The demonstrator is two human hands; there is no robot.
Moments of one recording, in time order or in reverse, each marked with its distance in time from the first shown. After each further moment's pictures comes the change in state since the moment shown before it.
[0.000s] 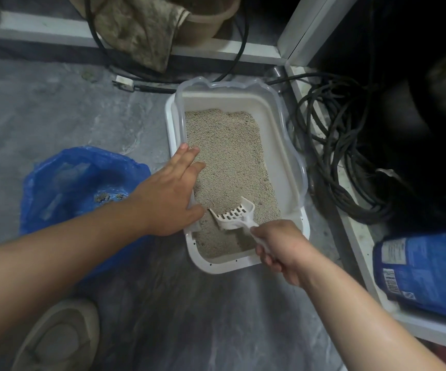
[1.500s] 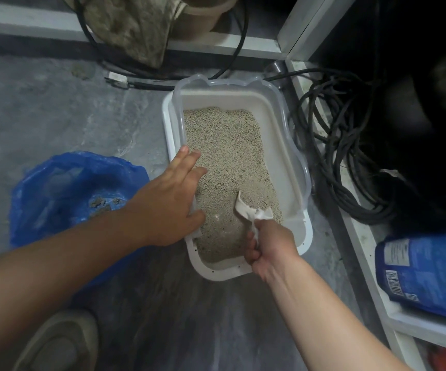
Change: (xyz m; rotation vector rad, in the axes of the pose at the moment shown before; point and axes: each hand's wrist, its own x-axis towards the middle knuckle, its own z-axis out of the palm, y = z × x) left_hand 0.001 -0.003 -0.001 -0.025 0.001 0.039; right_hand 0.014 -0.021 0.040 0.730 0.252 0.264
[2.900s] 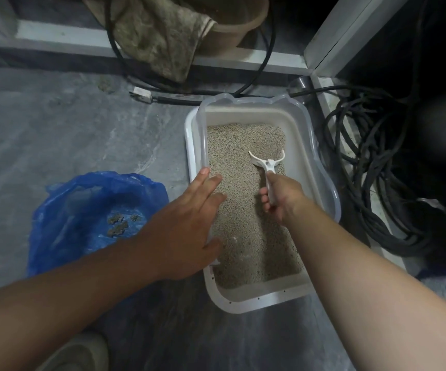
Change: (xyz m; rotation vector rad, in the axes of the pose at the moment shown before) left_hand -0.003 -0.012 0.005 -0.028 0.051 0.032; right_hand 0.090 -0.090 0.075 -0.361 -0.148 -0.281
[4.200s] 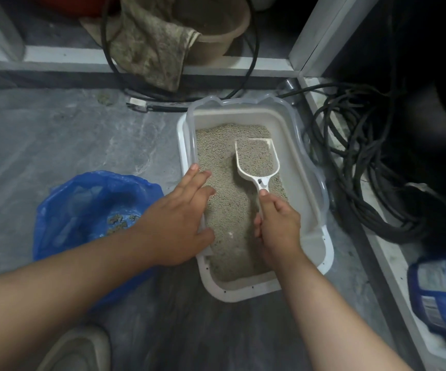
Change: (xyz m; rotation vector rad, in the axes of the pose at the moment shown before) left_hand 0.000 0.010 -0.001 0.063 -0.025 -0.035; right_hand -0.068 0.071 -0.017 0.257 0.027 -0.379
